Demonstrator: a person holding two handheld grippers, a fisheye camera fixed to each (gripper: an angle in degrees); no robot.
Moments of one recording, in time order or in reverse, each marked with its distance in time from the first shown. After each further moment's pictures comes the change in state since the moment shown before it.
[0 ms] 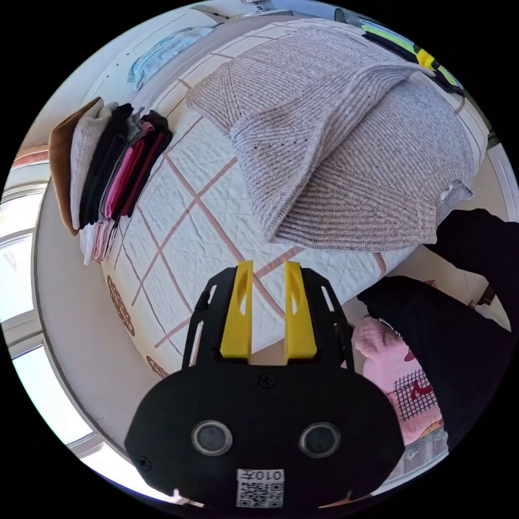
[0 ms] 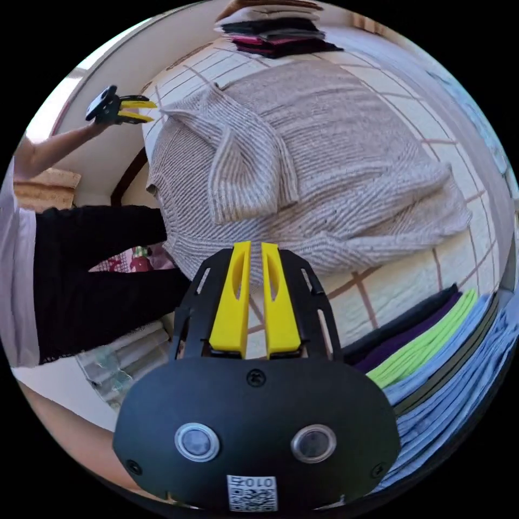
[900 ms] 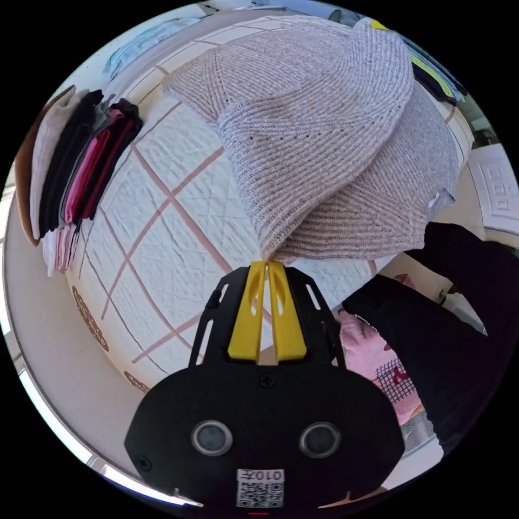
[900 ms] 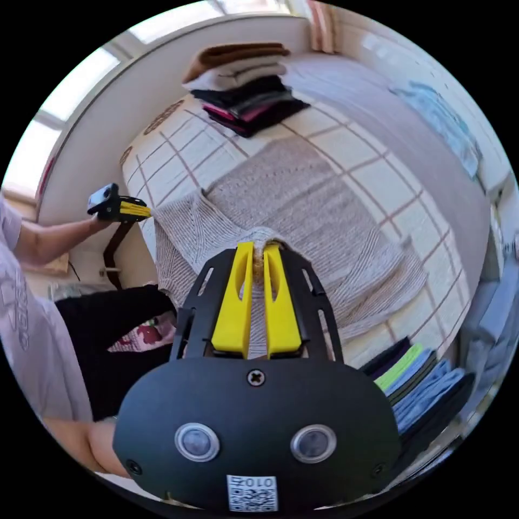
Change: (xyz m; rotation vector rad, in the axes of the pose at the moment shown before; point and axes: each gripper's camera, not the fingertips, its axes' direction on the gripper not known) left arm -0.023 -0.043 0.080 -0.034 0.221 -0.015; right arm 0.056 -0.147 -0.100 0.196 0.057 0.167
